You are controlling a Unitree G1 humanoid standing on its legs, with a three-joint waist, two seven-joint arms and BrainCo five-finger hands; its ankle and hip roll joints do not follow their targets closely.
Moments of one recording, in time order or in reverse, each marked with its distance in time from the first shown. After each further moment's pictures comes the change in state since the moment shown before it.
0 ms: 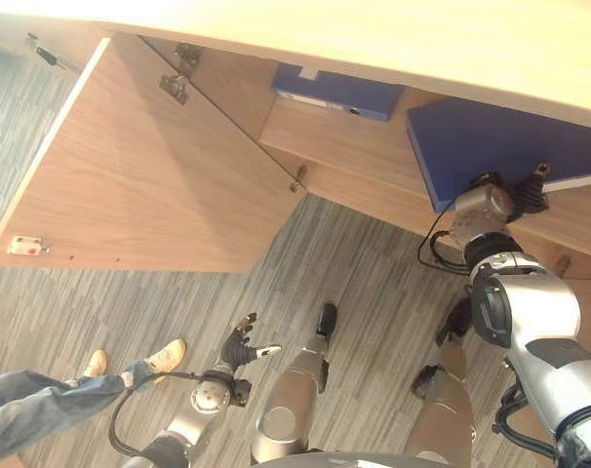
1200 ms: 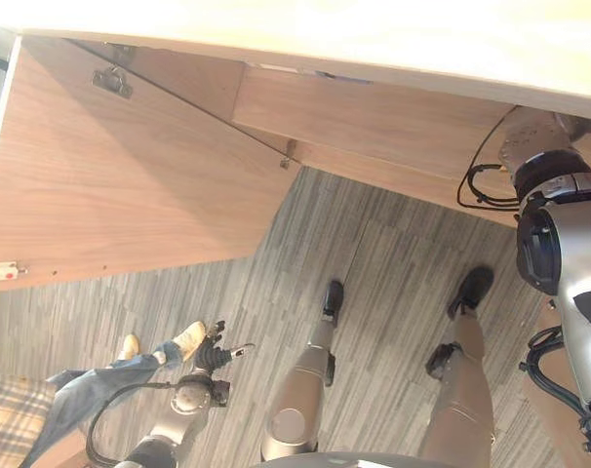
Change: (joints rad) left arm 0.023 0.006 0.130 0.075 -0.053 0.051 0.036; right arm -0.390 -0.132 0.273 0.184 0.173 0.136 0.063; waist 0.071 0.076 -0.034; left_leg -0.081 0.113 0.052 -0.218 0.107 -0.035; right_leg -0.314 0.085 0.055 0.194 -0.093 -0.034
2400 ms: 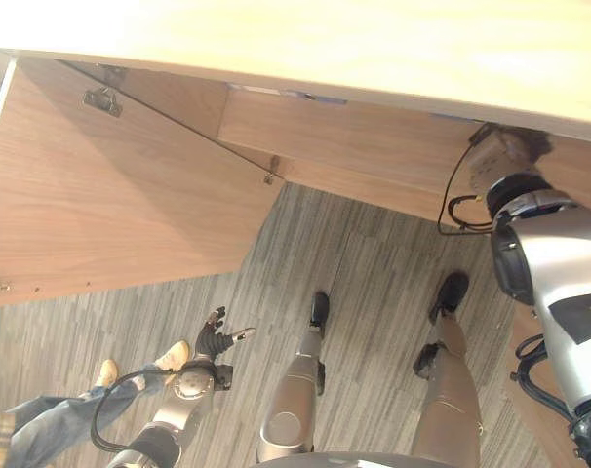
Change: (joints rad) left arm -0.057 0.000 0.007 -0.042 -0.033 0.048 0.035; right arm 0.091 0.111 0.036 0.072 -0.089 0.140 0.055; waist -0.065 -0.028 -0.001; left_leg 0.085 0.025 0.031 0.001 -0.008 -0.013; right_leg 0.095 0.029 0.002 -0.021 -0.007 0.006
